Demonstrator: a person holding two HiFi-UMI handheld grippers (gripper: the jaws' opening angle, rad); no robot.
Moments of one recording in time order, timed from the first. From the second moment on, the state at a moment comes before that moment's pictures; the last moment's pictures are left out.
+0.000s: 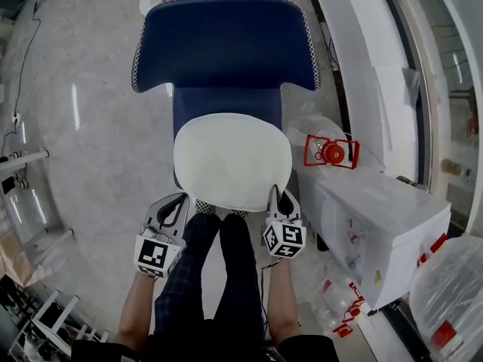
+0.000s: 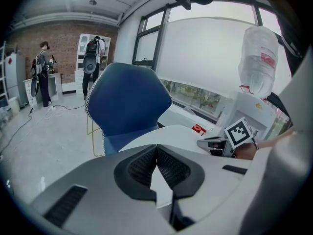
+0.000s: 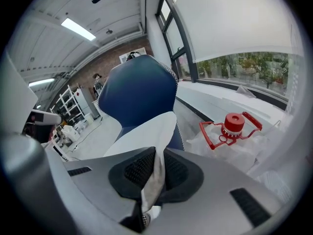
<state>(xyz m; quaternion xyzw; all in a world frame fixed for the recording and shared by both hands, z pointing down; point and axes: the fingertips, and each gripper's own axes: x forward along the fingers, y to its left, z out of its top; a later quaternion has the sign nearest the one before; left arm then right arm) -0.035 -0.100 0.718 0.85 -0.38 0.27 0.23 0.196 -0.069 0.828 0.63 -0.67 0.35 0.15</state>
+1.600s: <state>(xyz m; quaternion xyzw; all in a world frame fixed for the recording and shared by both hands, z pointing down) -0.008 -0.078 0.804 0.85 -0.37 0.29 0.23 0.225 -0.059 0.958 0.63 -0.66 0.38 0.13</state>
